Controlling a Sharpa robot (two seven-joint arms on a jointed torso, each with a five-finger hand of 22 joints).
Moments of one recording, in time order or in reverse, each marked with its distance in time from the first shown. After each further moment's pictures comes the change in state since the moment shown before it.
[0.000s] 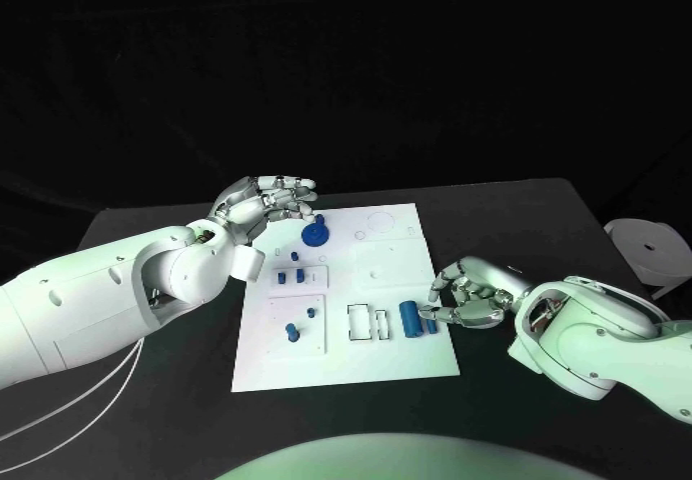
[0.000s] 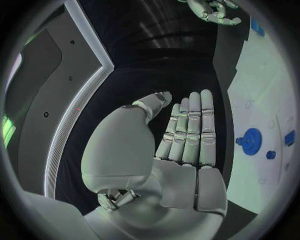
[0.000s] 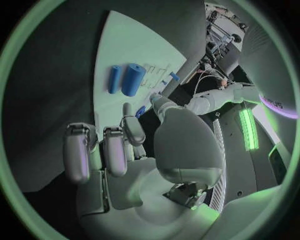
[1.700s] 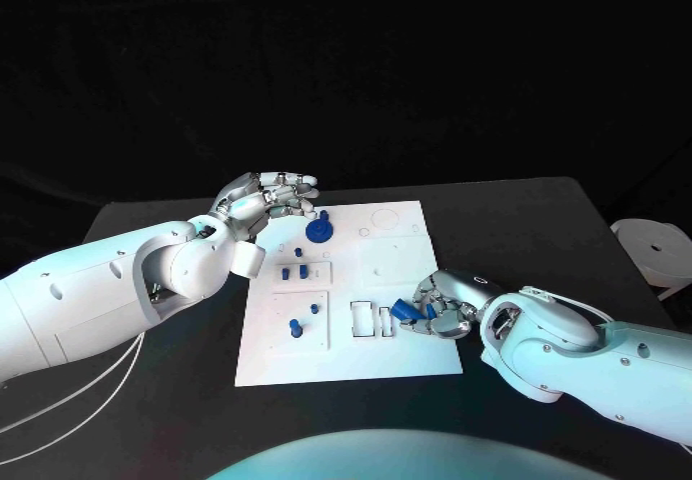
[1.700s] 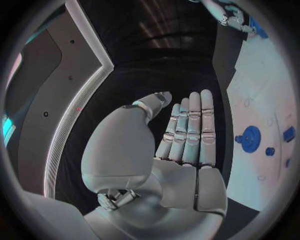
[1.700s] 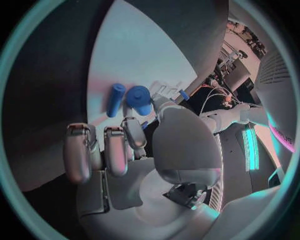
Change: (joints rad) left arm 0.000 -0.015 0.000 0.007 0.000 0.007 -0.004; left_hand 0.000 0.000 0.000 0.000 0.000 0.000 0.000 -0.004 0.000 -0.004 0.004 0.000 0.001 0.000 0.000 0.000 0.003 0.000 0.000 0.000 0.000 -0.001; right arm -0.071 0.158 0.003 -0.103 -0.175 0.015 -0.099; right_hand 0.071 0.046 -0.031 0.045 0.009 0.031 -0.013 0.026 0.013 0.030 -0.017 0.047 0.064 0.000 -0.007 0.001 -0.001 0.000 0.004 -0.004 0.012 -0.001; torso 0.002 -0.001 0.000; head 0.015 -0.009
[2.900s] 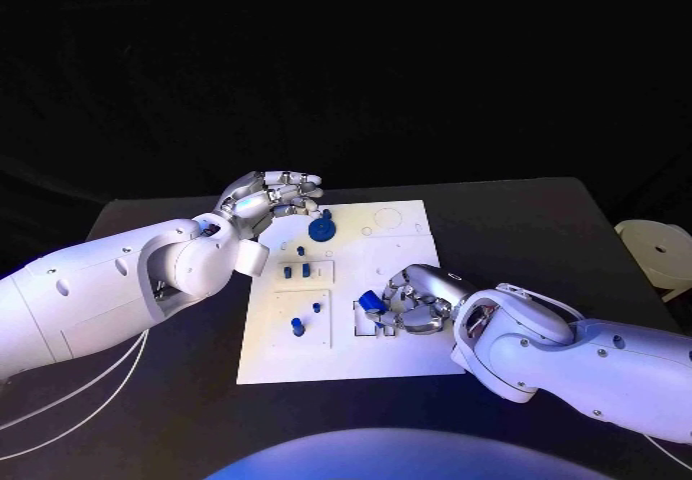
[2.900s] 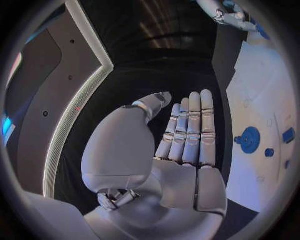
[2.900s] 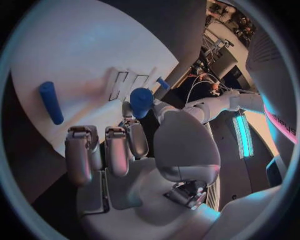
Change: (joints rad) left arm 0.000 0.003 0.000 0.000 0.000 0.002 -0.003; left_hand -0.004 0.004 -0.003 0.003 0.000 0.000 0.000 0.000 0.000 0.000 0.000 0.000 0.001 0.000 0.000 0.000 0.002 0.000 0.000 0.000 -0.004 -0.001; right arm 0.025 0.089 -0.002 0.025 0.114 -0.048 0.045; right_hand -0.077 0.062 0.041 0.022 0.002 0.032 0.022 0.037 -0.003 0.052 -0.029 0.046 0.047 0.002 -0.027 0.020 0.000 -0.016 0.001 -0.024 0.043 0.000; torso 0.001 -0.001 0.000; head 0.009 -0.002
